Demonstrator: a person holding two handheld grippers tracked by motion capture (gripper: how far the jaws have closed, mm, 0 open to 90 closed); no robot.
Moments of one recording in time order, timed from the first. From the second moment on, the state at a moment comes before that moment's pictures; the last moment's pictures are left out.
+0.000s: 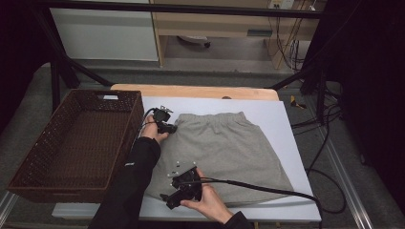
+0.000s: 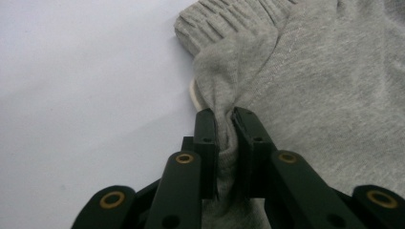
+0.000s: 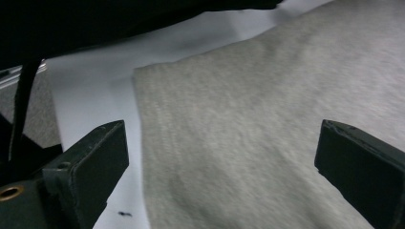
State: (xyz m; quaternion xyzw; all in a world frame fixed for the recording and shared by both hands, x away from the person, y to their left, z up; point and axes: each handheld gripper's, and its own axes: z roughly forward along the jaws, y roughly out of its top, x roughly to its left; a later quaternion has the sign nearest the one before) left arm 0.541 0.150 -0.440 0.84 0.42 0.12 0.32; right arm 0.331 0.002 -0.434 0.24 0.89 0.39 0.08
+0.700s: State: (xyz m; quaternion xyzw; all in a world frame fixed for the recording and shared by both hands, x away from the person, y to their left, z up) left arm 0.541 0.151 -0.440 0.84 0.42 0.11 0.32; right arm 0.321 0.026 -0.443 0.19 0.91 0.37 0.07
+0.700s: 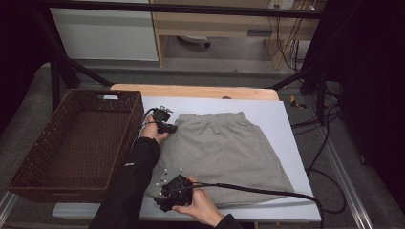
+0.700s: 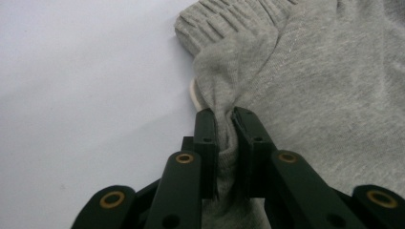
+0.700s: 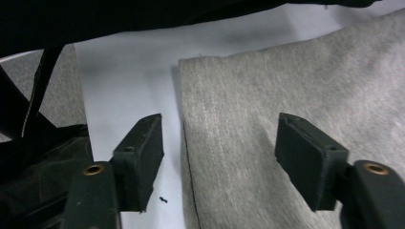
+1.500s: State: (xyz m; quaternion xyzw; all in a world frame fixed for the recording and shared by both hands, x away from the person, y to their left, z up) left arm 0.542 0.151 -0.440 0.83 0.43 0.11 0.33; right arm 0.327 0.026 -0.446 0.17 0.92 0.34 0.08
